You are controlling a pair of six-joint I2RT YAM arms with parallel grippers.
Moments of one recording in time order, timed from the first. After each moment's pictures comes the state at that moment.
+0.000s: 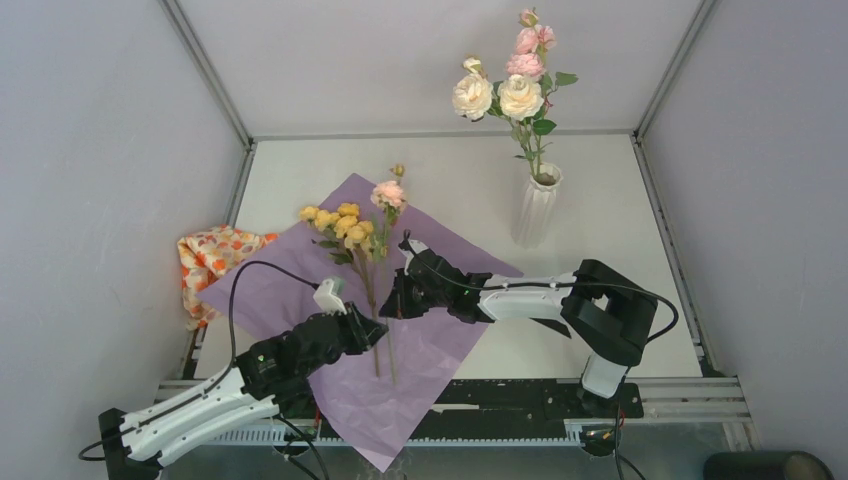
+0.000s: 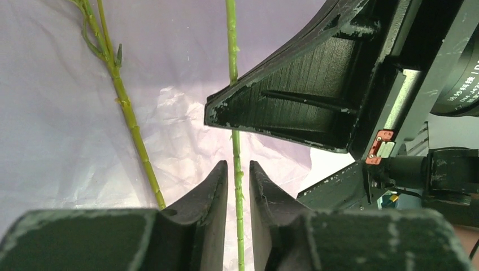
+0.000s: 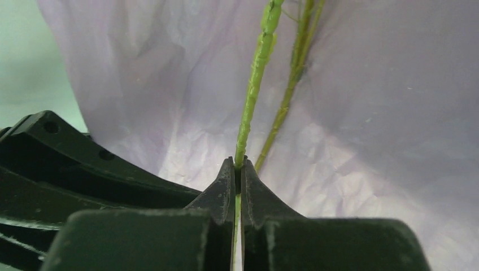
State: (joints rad) left arm -1.03 0.33 0.24 -0.44 -0.30 -0.99; right arm 1.06 1.72 0.94 0.18 -0.18 0.87
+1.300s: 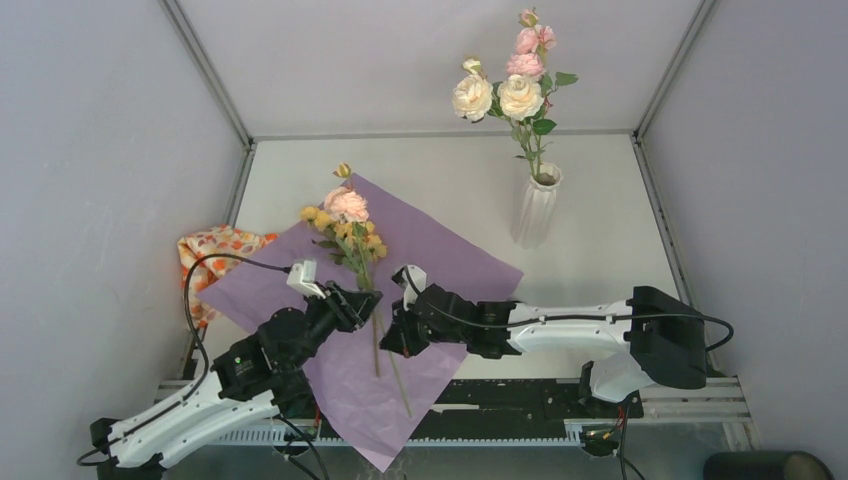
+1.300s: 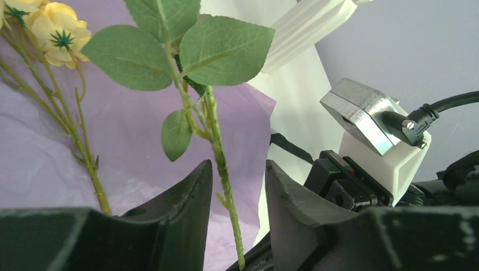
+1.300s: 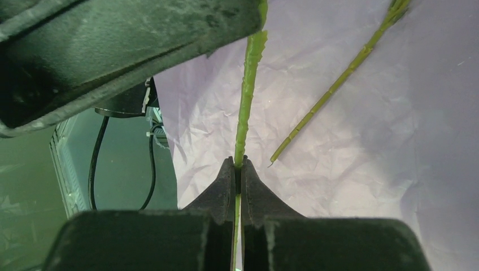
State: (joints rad) left arm -1.03 0.26 0.39 -0.35 -0.46 -0.83; right arm 1.29 1.46 0.85 0.08 -0.02 0.74
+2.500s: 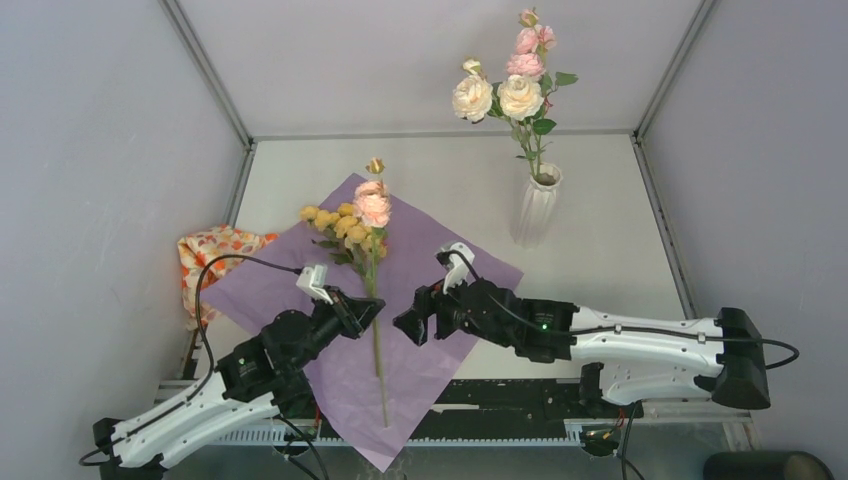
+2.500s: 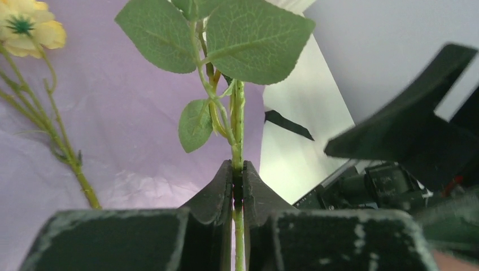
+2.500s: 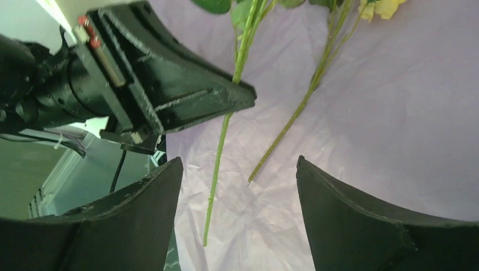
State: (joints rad) left arm -1.03 0.25 0.35 -0.32 -0.36 -0.78; right arm 1.32 1.13 0.84 -0.11 0.27 0.67
